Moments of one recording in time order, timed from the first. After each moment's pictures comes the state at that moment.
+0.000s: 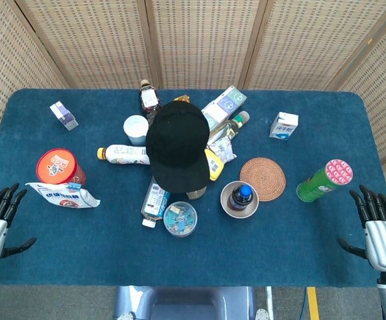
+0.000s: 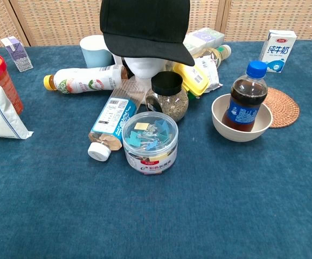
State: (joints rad) left arm -0.08 -1.10 0.01 -1.62 1.61 1.53 0.02; right arm 0.06 -1.11 0.08 -1.65 -1.52 1.53 -0.06
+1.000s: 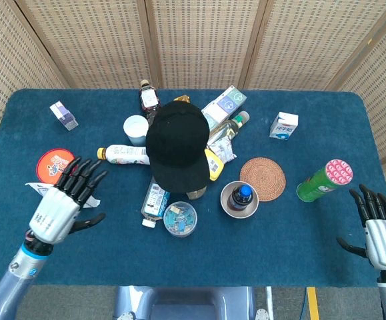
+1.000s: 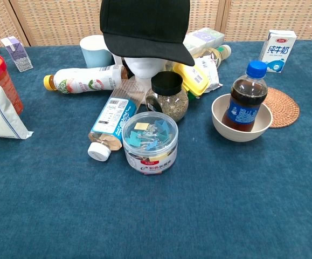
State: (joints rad) left arm -0.37 -1.27 -0.15 -1.70 1.86 1.47 0.15; right arm 0.06 -1.10 0.08 -1.66 -1.50 1.51 -0.03
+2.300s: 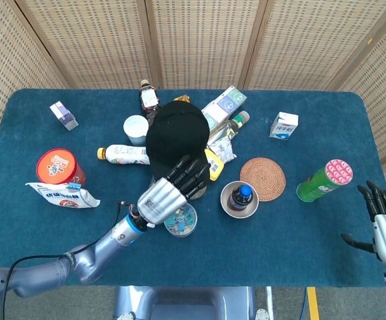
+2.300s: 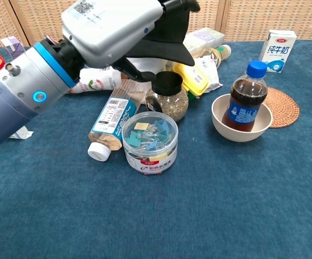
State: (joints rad) left arm -0.78 -1.80 -0.25 -1.23 1.86 1.28 0.54; right arm 0.08 -1.07 0.10 -1.63 -1.46 1.46 0.11
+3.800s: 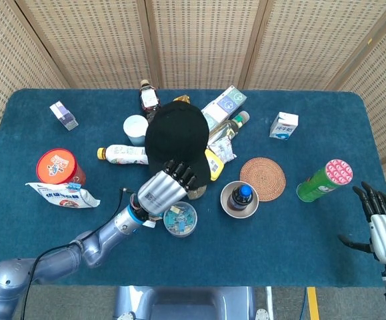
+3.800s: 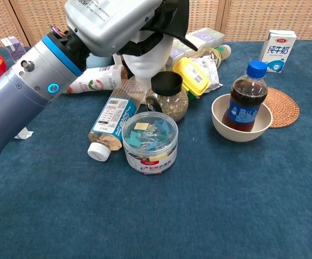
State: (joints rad) left arm -0.90 -1.89 -0.21 -0.93 1.84 1.47 0.50; right arm 0.09 -1.07 0.09 -1.62 -1.46 1.43 0.15
